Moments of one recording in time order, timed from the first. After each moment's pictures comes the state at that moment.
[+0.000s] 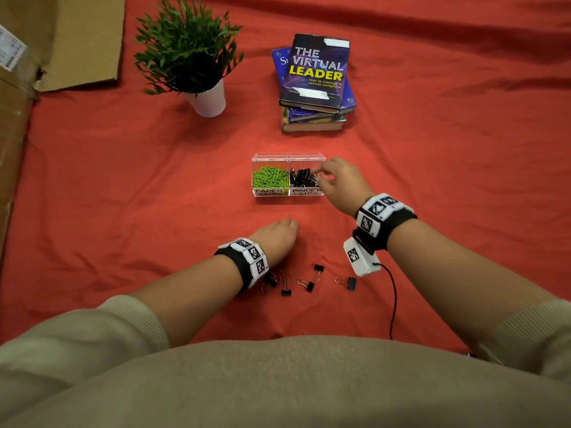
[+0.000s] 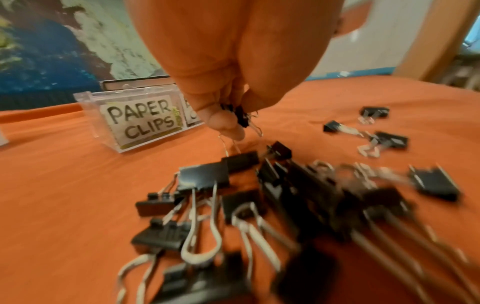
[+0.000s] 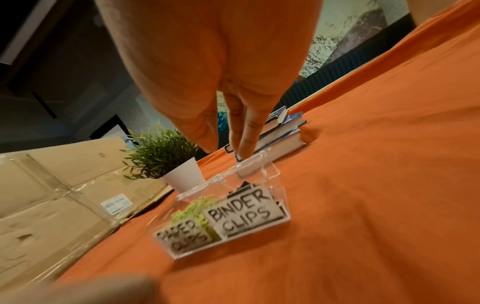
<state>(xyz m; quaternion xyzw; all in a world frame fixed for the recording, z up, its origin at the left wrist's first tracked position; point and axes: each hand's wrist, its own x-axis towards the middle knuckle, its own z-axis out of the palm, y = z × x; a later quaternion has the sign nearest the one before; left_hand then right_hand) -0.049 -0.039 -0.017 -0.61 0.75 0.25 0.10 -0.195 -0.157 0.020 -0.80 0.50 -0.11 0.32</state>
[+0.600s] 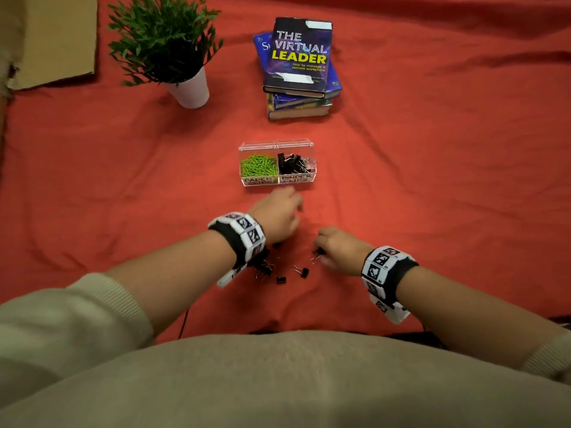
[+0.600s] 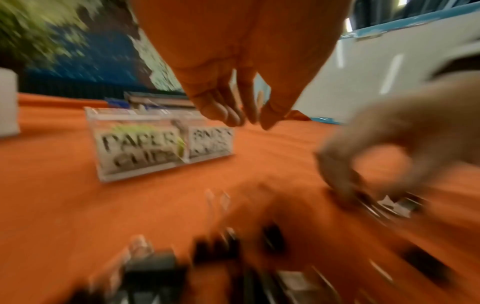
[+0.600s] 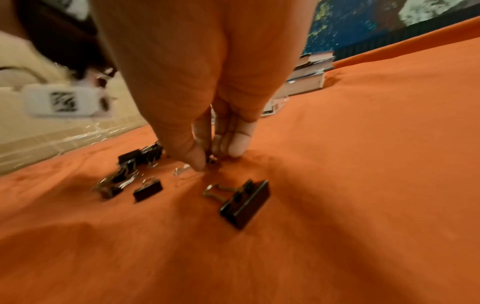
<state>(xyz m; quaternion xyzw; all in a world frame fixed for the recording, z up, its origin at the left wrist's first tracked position) -0.053 -0.057 -0.002 -0.57 0.78 0.24 -0.03 -0.251 -0.049 -0.029 -0.88 0.35 0.14 0.31</state>
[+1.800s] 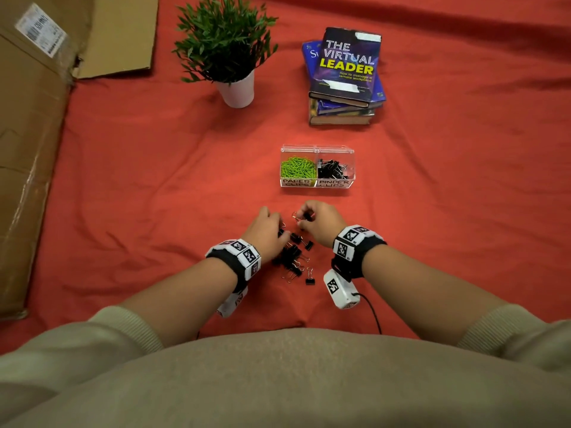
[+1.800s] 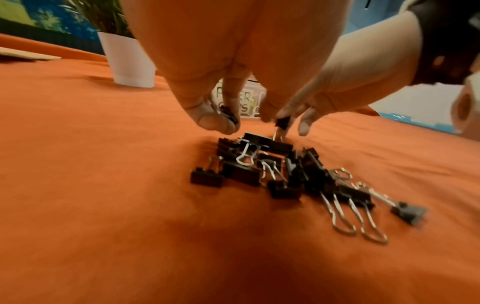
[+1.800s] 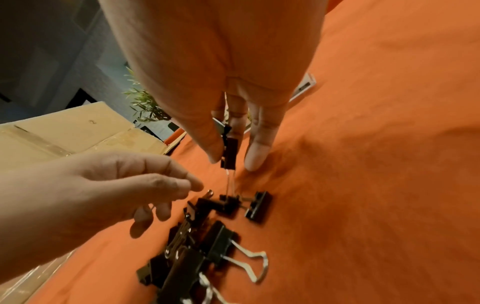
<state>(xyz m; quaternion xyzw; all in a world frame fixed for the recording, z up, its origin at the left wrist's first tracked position) 0.011 0.004 -0.036 -0.75 0.59 0.31 -0.02 -0.133 -0.068 -0.026 -0.72 0.52 -0.05 0.45</state>
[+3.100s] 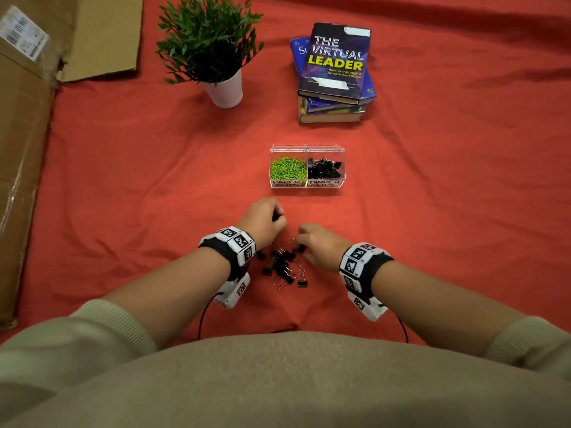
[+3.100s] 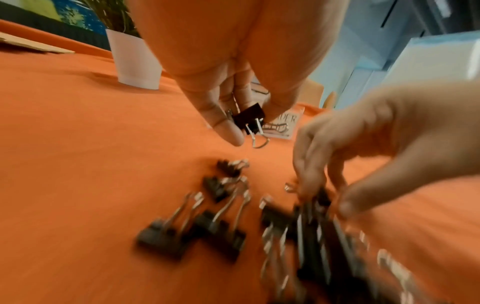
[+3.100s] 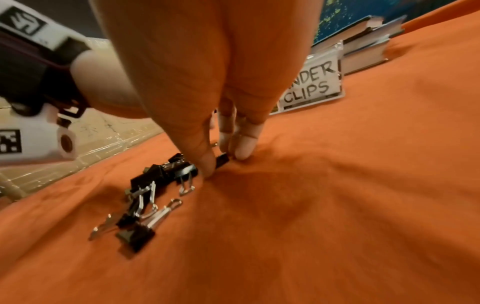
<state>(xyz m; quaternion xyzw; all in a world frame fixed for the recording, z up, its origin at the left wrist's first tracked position) 0.007 -0.026 -0.018 -0.73 0.58 0.34 -0.13 -0.166 -0.051 -0.031 -0.88 0.31 0.12 0.35</state>
